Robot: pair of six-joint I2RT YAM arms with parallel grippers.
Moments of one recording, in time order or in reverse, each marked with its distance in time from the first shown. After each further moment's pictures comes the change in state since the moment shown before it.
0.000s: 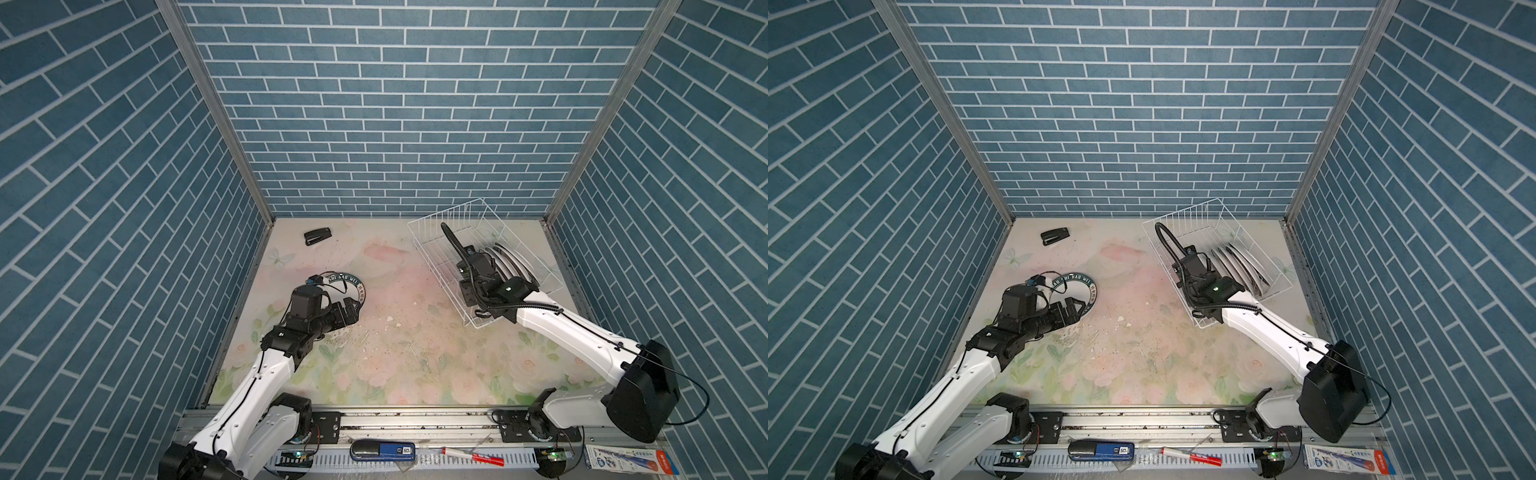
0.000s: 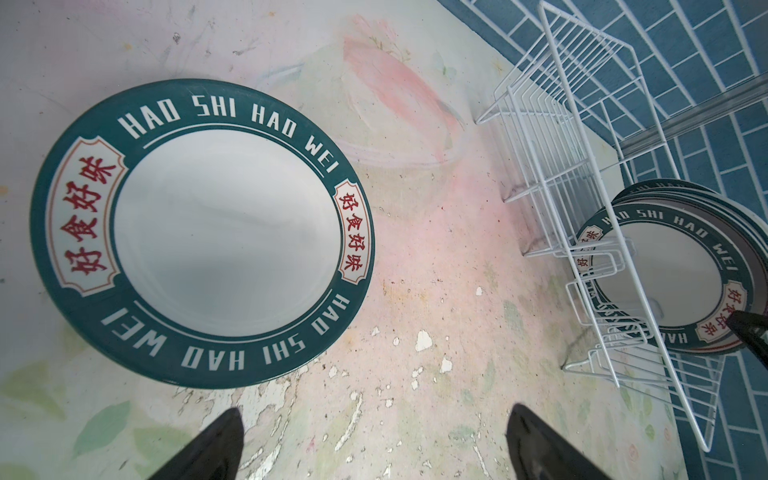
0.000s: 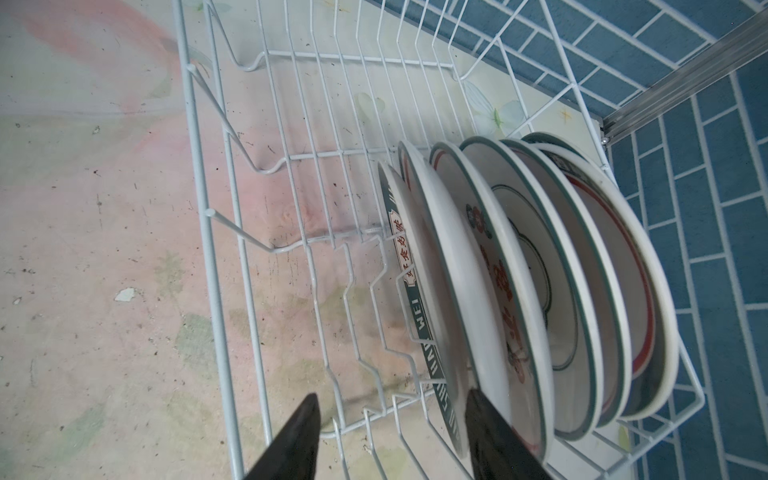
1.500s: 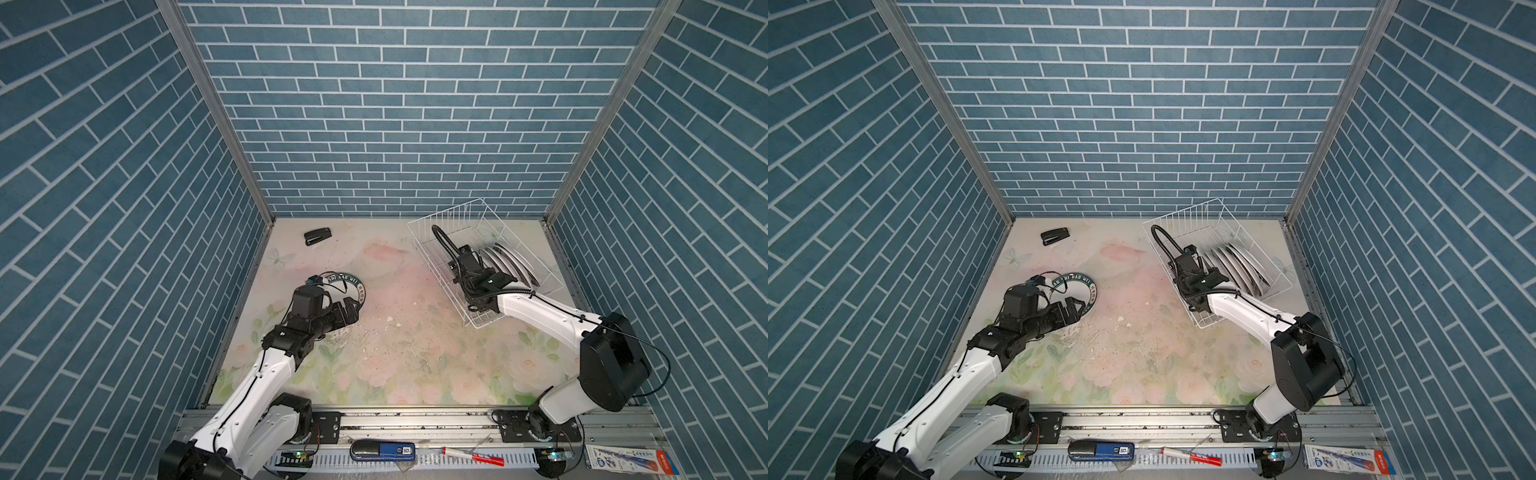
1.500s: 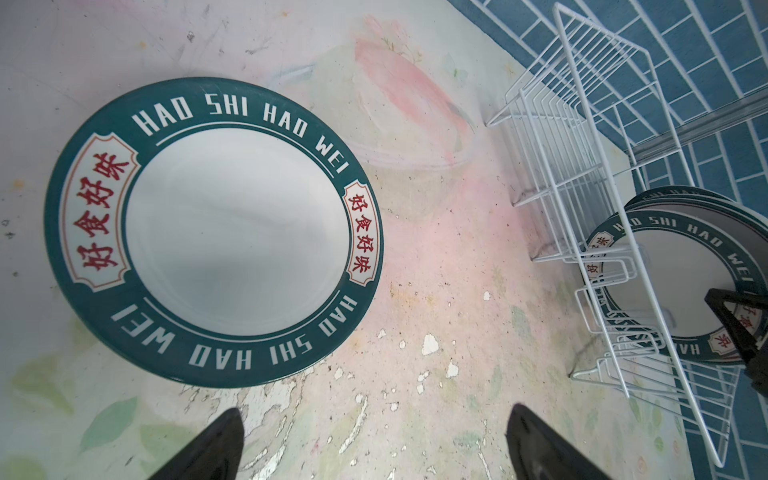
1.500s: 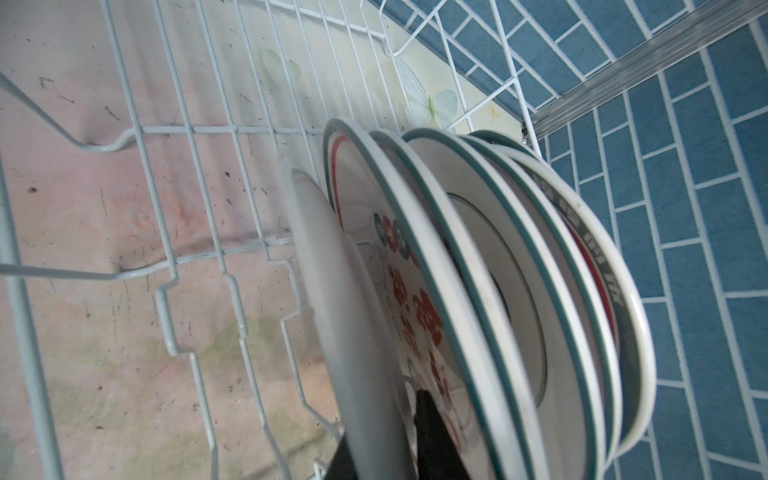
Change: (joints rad) left arm -0.008 0.018 0.000 0.002 -0.030 -0.018; right arm -0.040 0.183 0.000 0.105 0.211 -0.089
